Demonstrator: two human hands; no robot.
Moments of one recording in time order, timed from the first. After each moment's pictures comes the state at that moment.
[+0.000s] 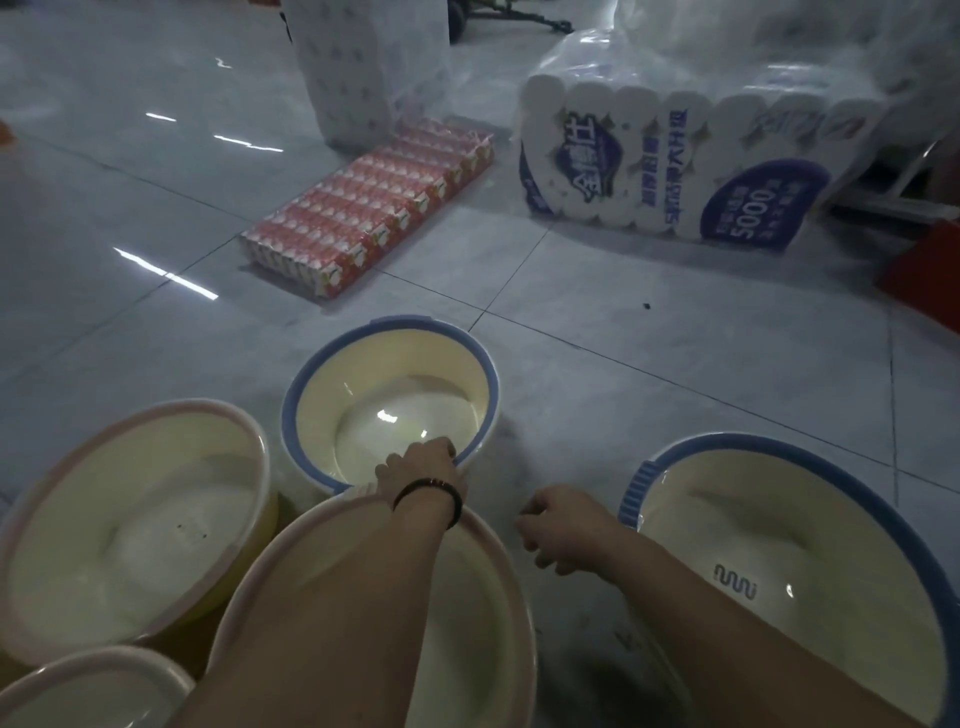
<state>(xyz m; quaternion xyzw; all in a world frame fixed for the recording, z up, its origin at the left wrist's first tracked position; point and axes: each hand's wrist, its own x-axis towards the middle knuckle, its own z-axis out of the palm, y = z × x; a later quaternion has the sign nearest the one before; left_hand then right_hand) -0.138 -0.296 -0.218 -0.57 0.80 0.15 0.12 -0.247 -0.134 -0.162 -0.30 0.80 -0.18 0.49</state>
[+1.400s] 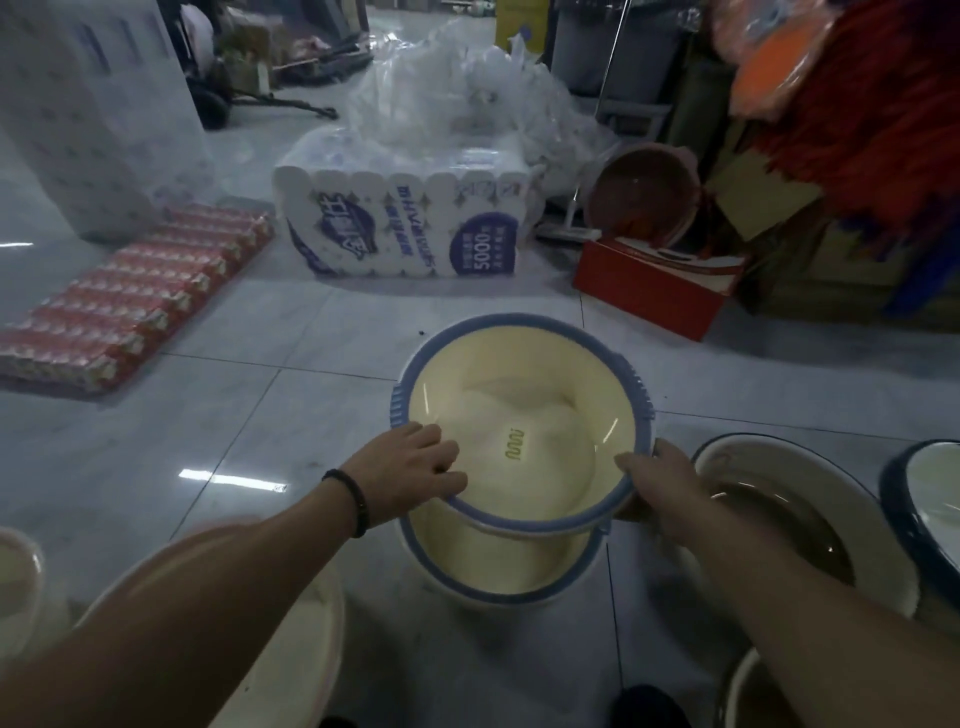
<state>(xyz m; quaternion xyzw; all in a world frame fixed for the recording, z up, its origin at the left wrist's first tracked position) -0.233 -0.106 -0.073 0.27 0.95 -0.08 -0.14 -0.386 0.208 -0.065 0.10 0.86 -0.46 0.19</state>
